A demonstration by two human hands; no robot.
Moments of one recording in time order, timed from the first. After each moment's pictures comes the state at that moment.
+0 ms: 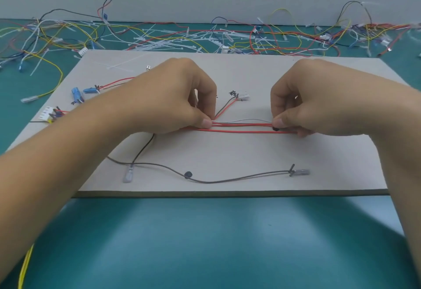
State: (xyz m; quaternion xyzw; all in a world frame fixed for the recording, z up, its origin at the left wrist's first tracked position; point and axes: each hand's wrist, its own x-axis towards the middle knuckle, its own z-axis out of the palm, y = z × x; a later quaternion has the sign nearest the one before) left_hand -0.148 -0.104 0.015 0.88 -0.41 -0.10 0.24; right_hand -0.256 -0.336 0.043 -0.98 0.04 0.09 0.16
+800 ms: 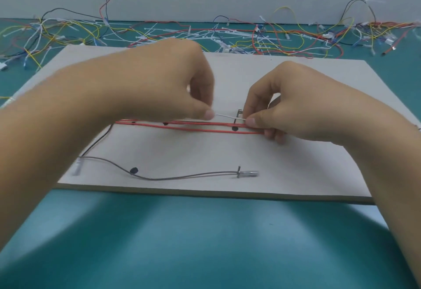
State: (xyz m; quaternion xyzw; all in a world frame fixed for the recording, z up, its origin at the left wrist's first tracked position) left_hand -0.154 -0.102 0.046 0.89 -0.43 -0.05 0.12; right_hand -0.251 -0.309 0.028 -0.95 0.04 0.06 0.32
